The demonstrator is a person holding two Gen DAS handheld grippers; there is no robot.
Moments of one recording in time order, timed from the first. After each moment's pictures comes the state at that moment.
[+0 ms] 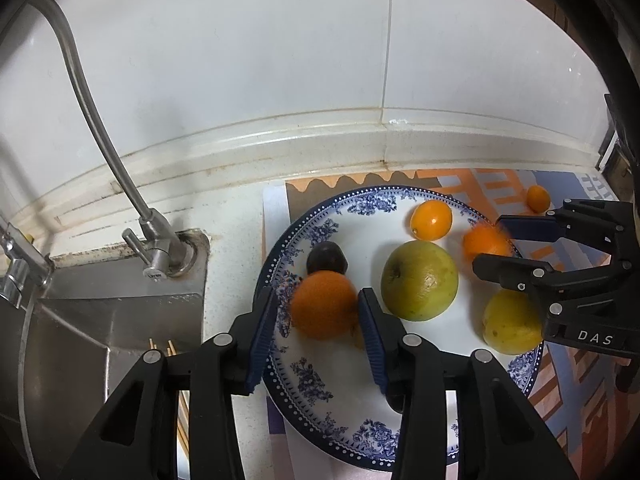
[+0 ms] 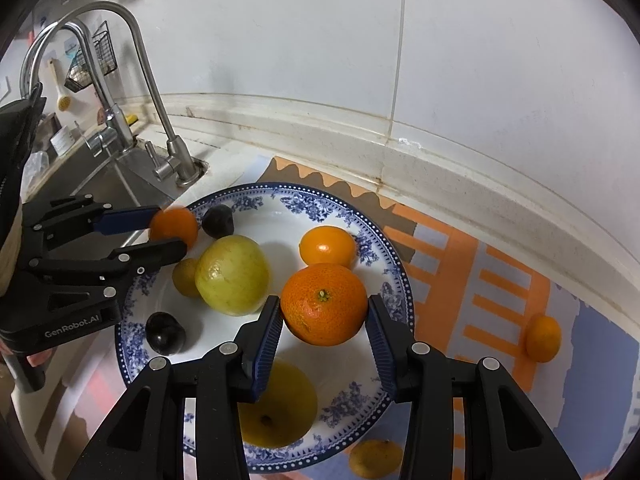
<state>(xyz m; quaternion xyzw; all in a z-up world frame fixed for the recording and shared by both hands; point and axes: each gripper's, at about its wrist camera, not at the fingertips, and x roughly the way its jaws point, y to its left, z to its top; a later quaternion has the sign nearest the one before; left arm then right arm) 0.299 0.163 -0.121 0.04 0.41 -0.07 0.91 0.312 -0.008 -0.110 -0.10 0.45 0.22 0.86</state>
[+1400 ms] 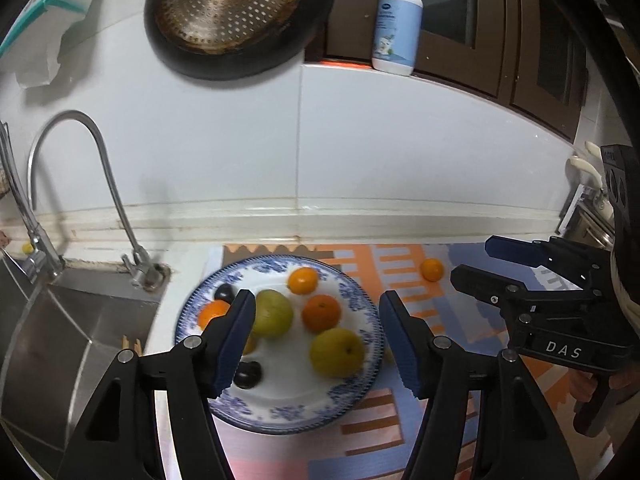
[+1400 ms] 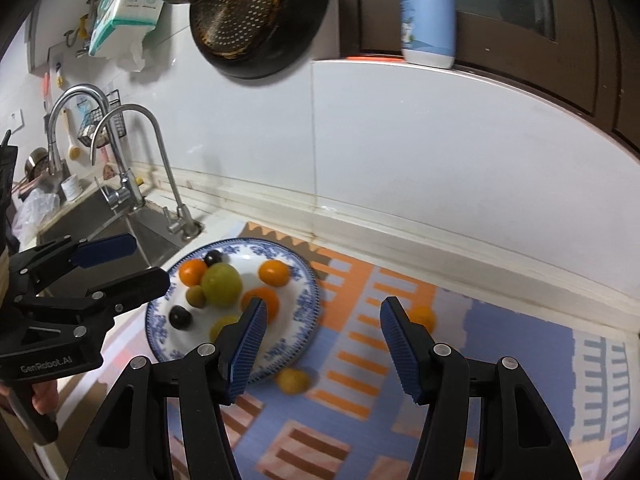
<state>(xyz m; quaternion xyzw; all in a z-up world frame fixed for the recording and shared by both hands) 0.211 0.070 -0.043 -0.02 0.31 -0.07 0.95 0.240 -0.107 -0.028 -0.07 0.34 0.20 0.92</state>
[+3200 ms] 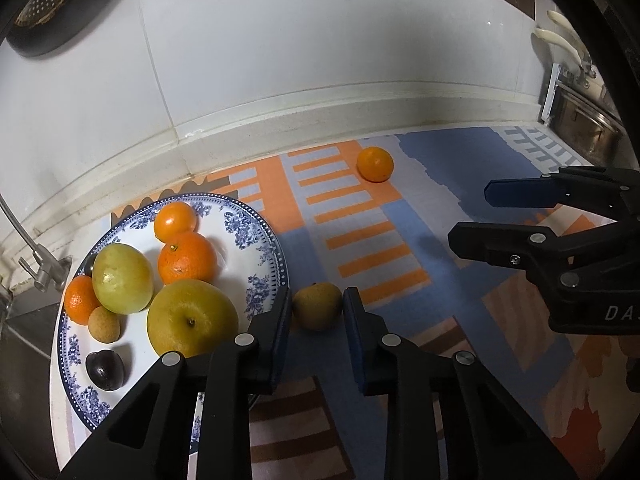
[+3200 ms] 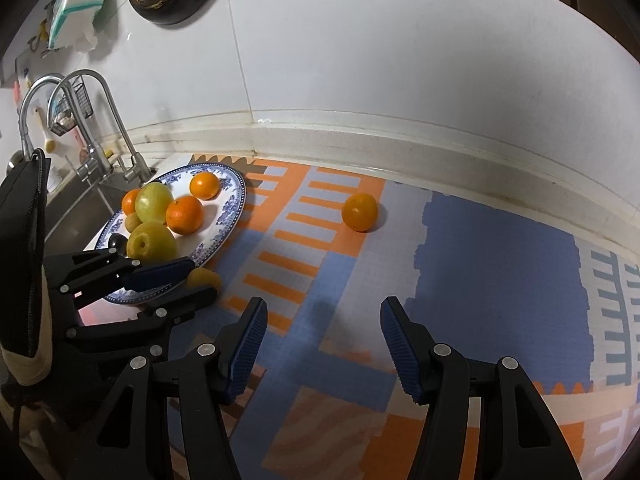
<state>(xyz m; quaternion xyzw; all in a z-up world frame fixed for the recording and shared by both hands) 0.252 -0.029 -0.137 0.09 0.39 -0.14 0.91 0.245 -0.178 -0.101 -0.04 0.42 0.17 0.89</state>
